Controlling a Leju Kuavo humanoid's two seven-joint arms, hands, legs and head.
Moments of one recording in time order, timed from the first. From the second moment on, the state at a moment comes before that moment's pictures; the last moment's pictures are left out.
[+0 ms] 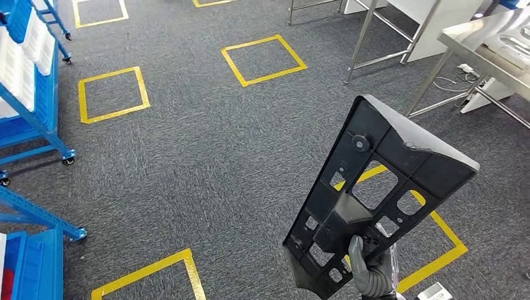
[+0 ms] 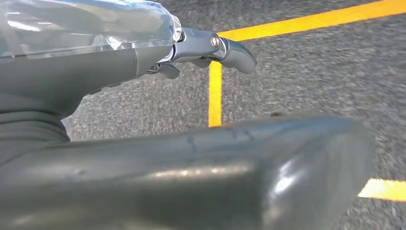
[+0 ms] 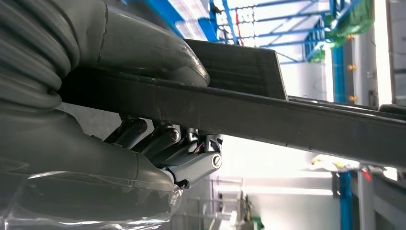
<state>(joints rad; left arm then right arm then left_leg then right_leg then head) -0.03 -0.23 0.73 -0.20 -0.12 0.49 -0.28 0.21 0.05 0.23 -1.76 -0.18 -0.01 -0.70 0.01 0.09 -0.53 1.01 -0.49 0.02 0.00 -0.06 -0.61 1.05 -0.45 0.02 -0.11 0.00</state>
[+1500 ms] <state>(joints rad) -0.03 -0.20 0.74 -0.20 -0.13 0.36 -0.30 0.19 0.05 0.19 -1.76 -0.14 -0.01 -0.69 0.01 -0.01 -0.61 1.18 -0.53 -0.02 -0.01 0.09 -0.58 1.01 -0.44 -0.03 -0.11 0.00</state>
